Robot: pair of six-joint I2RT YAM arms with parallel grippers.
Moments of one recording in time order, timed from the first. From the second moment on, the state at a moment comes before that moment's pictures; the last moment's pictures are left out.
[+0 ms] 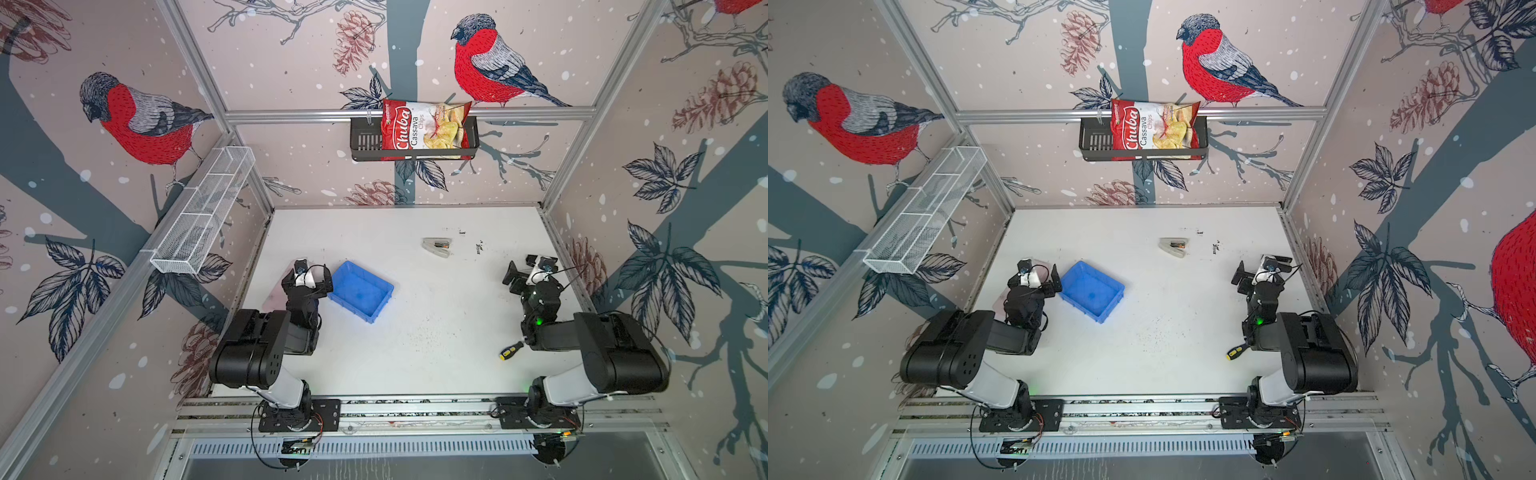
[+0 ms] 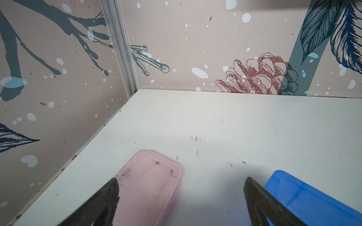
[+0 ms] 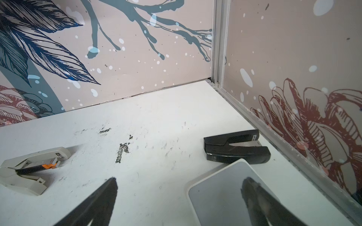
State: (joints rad) left arm -0.06 1.56 0.23 1.21 -0.21 0.00; right arm 0.02 1.50 0.24 1.10 0.18 0.10
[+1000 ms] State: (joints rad) left arm -0.07 1.52 0.22 1.20 -0.22 0.00; right arm 0.03 1.48 0.24 1.08 0.18 0.10
